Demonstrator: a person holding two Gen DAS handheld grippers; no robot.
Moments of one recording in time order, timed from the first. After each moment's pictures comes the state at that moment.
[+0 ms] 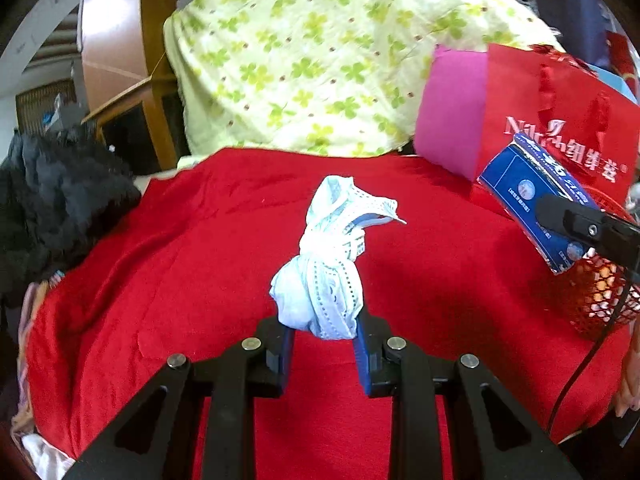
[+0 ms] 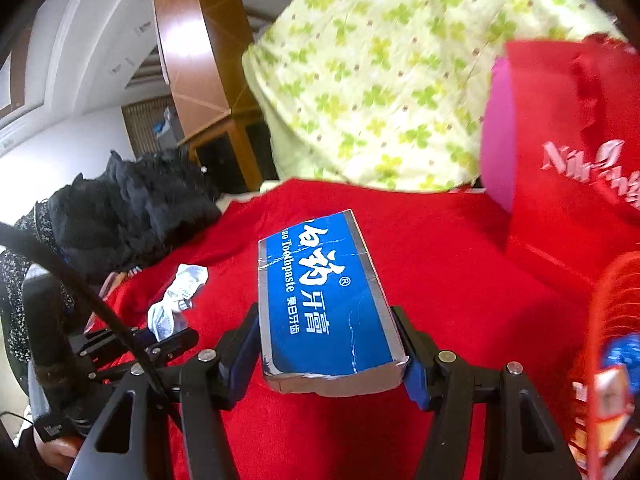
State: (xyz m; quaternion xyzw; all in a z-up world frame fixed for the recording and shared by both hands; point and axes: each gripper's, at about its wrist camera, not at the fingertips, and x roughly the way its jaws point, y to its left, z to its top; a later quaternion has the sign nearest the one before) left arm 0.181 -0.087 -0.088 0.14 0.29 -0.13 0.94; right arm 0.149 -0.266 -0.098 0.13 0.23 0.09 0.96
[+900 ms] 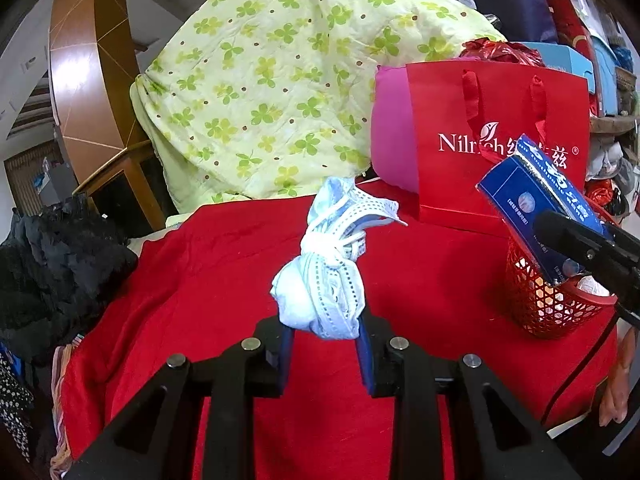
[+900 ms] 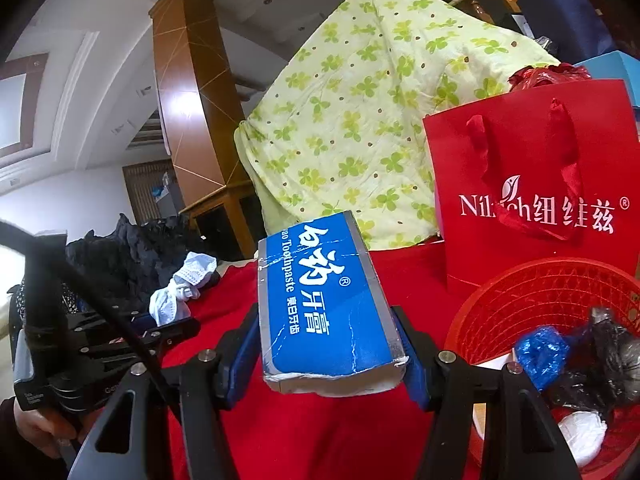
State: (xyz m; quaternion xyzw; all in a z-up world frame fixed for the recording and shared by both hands) left arm 0.118 -0.164 -0.044 0.21 0.24 -0.16 0.94; right arm 0.052 -0.335 -0.088 0.17 0.12 0.07 0.98
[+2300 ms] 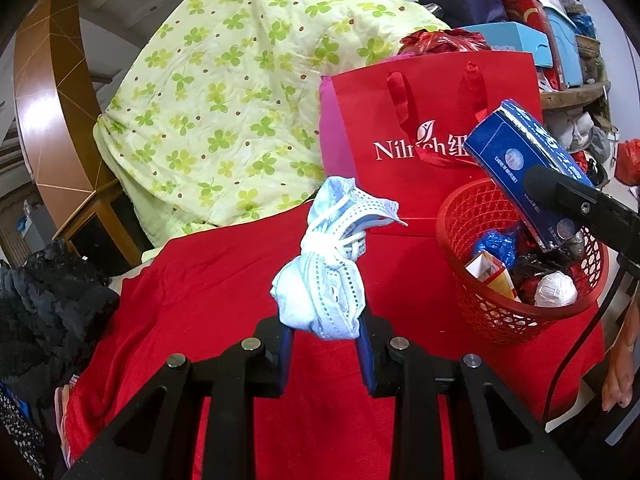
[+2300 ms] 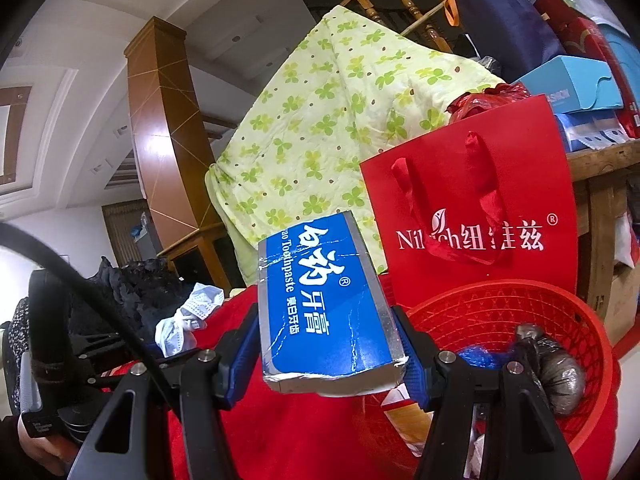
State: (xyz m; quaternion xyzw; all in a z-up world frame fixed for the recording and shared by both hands) left arm 0.088 -0.241 -0.043 0.26 0.22 -0.20 0.92; right arm 0.001 -0.390 -0.083 0.21 0.07 0.01 0.98
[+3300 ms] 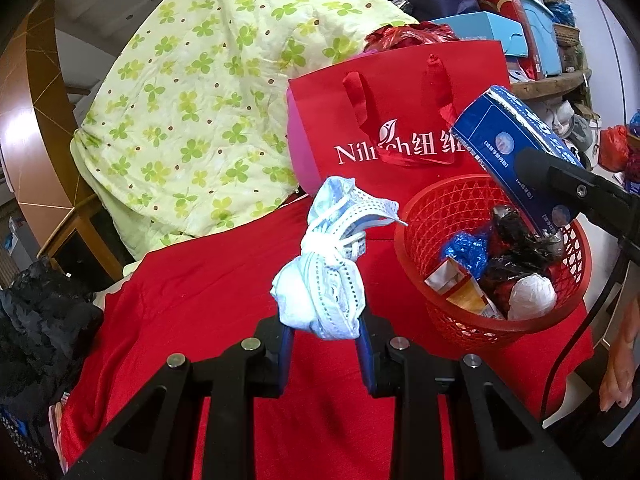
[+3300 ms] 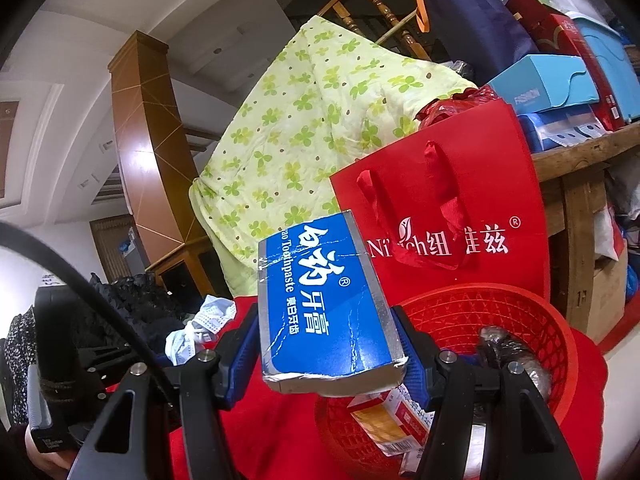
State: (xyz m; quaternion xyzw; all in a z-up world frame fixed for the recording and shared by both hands) left arm 0.079 -0.277 -0.050 0.28 0.22 -0.23 0.90; right arm -0.026 -0.405 -0.084 0.23 0.06 -0.02 0.97
